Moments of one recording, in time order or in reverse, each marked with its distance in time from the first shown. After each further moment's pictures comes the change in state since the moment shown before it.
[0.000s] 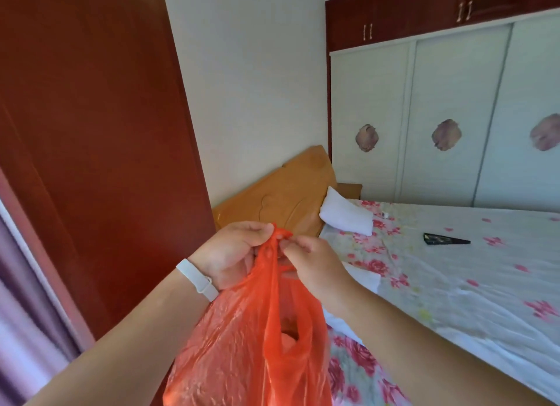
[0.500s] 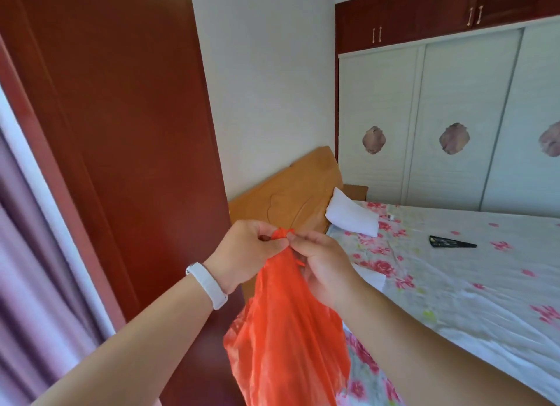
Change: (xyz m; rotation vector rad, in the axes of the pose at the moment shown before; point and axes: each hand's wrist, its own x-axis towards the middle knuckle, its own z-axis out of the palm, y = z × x) left_hand -0.032 -0.012 0.001 0.546 0.283 0.317; right_hand -0.005 -0.005 0.021 0.586 0.024 0.152
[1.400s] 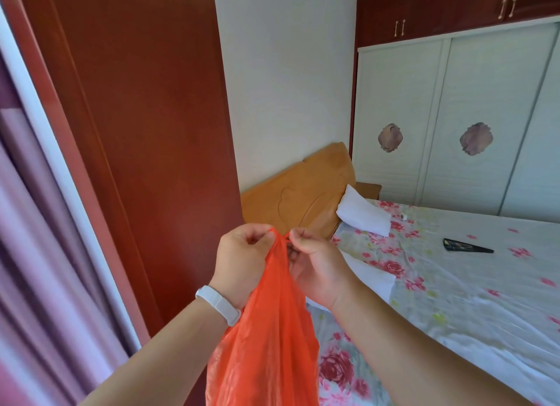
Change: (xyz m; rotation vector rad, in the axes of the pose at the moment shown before) left_hand -0.019 -0.030 0.008 -0.212 0.442 -0.071; right_hand 0.012 0.023 0.009 0.244 -0.124 0.107
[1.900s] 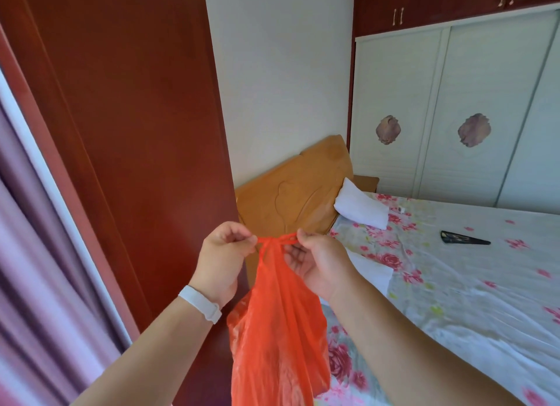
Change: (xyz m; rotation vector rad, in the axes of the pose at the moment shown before) left_hand 0.018 -0.020 -0.014 -0.203 -0.025 -0.085; right_hand 0.016 -0.002 -0.016 -0.020 0.331 0.063
